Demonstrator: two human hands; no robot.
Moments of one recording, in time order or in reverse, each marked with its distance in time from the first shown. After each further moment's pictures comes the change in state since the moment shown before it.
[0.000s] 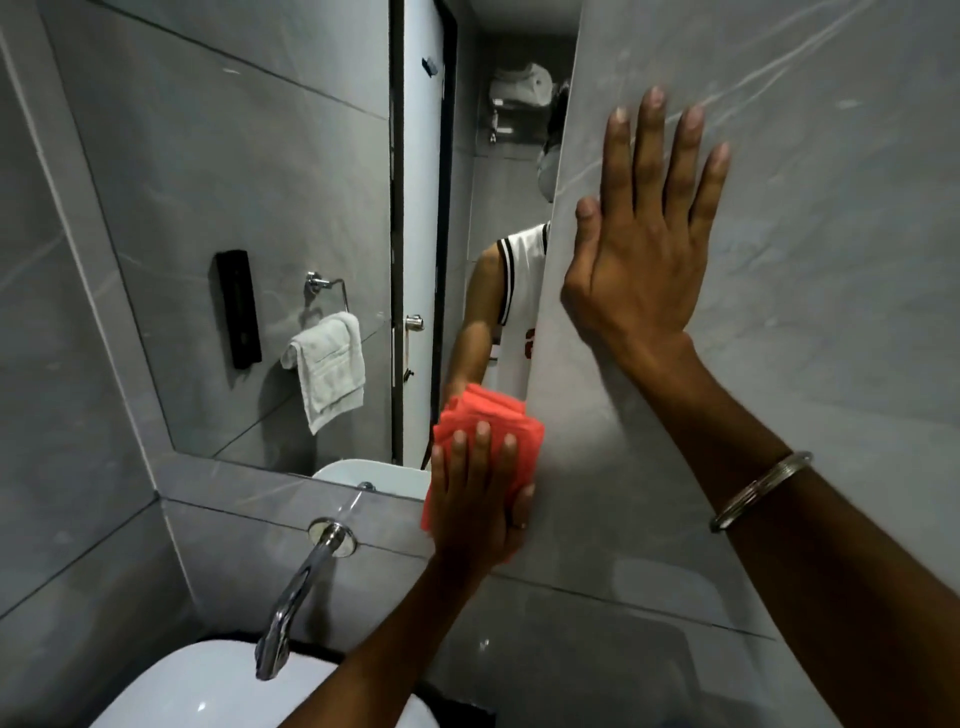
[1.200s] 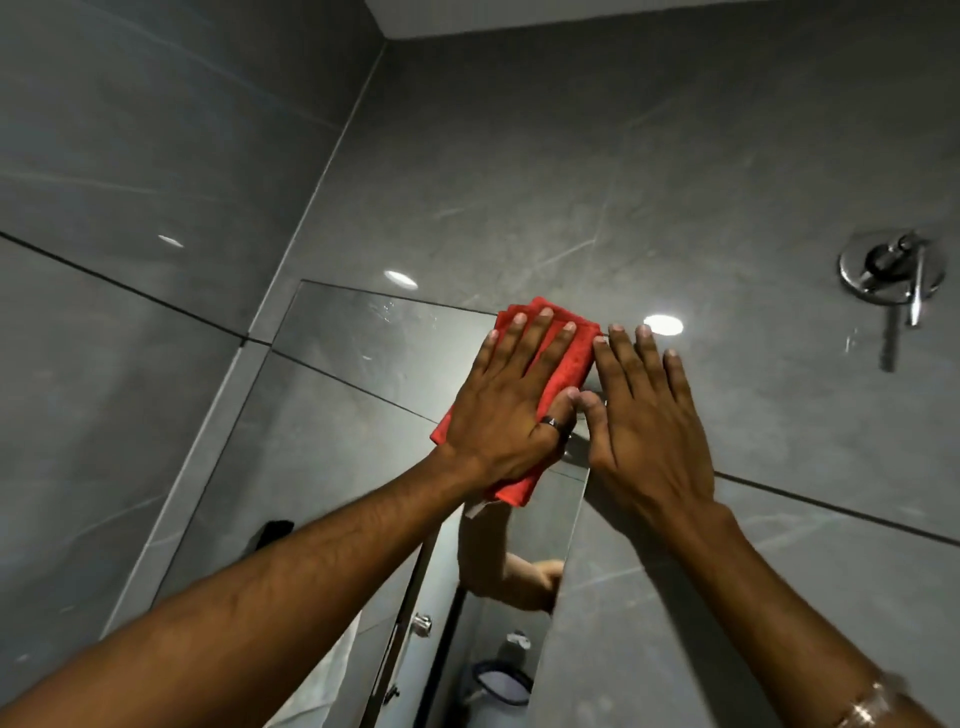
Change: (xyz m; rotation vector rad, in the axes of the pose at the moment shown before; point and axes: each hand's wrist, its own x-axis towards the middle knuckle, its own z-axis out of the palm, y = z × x) left_hand 0.447 -0.027 -0.129 0.072 0.146 0.150; right_hand 0.201 -0.001 -0.022 0.363 -0.141 -0.340
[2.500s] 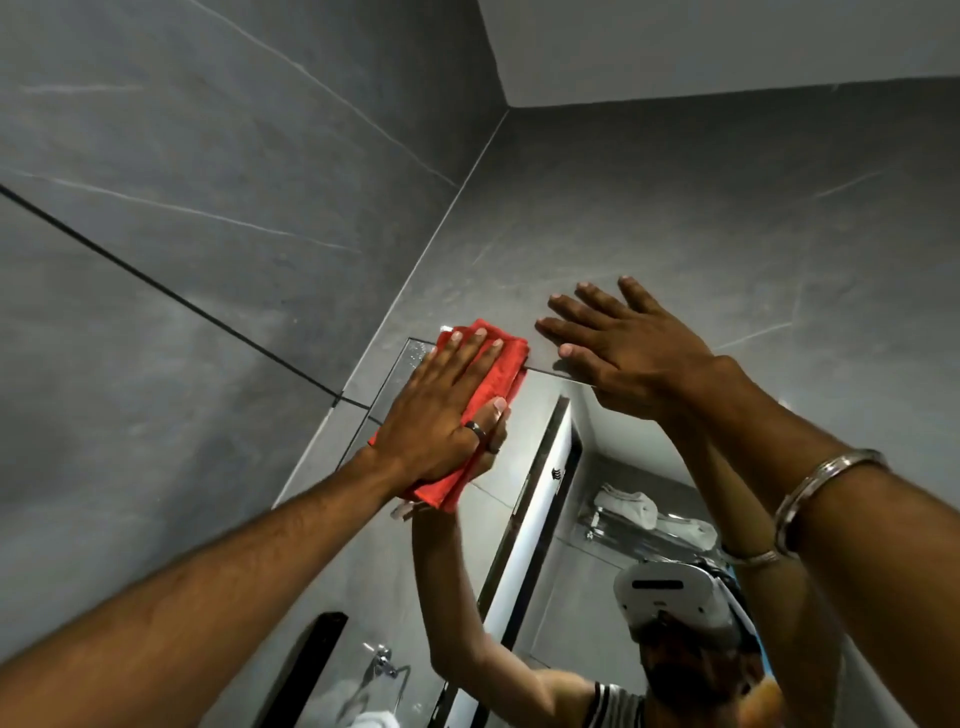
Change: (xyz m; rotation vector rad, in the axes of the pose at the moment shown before) left_hand -0.011 -0.256 -0.029 0.004 0.033 -0.118; right_hand 0.233 -0.092 0.067 -0.286 -0.217 -0.534
